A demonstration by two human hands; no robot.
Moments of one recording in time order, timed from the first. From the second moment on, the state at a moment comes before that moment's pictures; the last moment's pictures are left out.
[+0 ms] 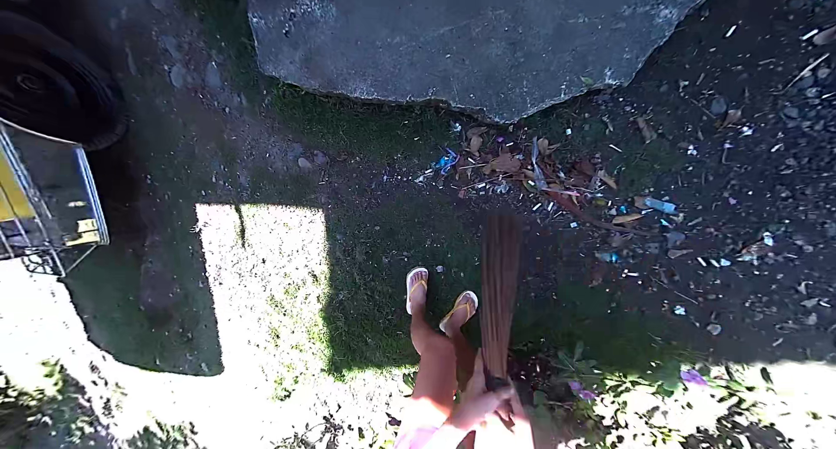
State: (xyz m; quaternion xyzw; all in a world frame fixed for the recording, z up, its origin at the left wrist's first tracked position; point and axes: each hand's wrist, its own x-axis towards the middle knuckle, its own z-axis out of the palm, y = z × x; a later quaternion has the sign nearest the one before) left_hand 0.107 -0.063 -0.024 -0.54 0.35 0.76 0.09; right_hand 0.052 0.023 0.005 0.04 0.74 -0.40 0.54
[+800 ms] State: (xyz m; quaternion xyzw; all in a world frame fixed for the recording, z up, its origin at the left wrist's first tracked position) left_hand 0.149 -0.271 -0.063 -0.42 0.45 0.77 0.16; right_hand 0.099 -0.230 0.039 0.19 0.78 -0.43 0.41
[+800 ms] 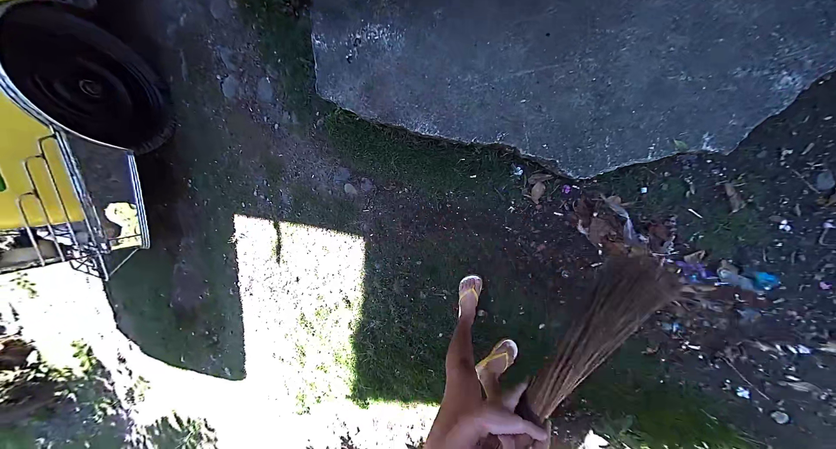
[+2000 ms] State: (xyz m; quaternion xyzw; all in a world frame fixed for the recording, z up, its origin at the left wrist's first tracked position) left_hand -0.023 -0.381 -0.122 -0.43 0.41 0.74 0.30; right_hand -0.027 -0.276 -0.084 0.24 0.71 -0.50 0.43
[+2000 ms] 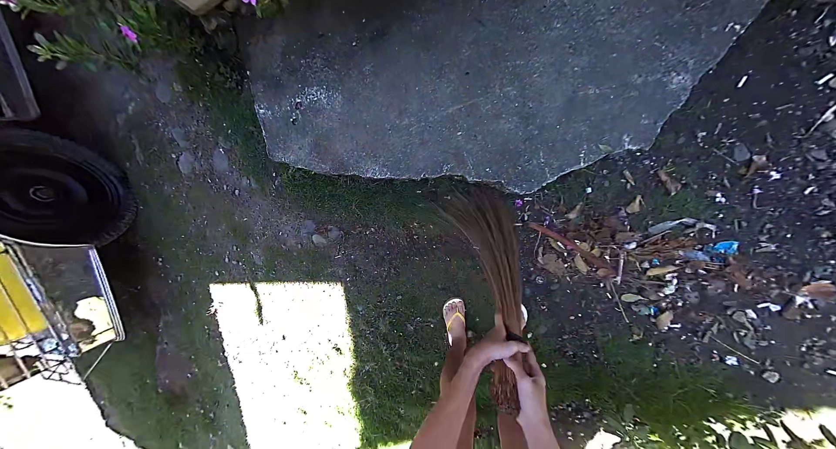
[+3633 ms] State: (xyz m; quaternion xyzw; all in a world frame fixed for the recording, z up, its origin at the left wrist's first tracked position) left_hand -0.075 -0.187 -0.005 -0.45 0.31 0.79 0.28; right_hand -0.082 -0.089 0.040 0.13 0.79 -0.44 0.41
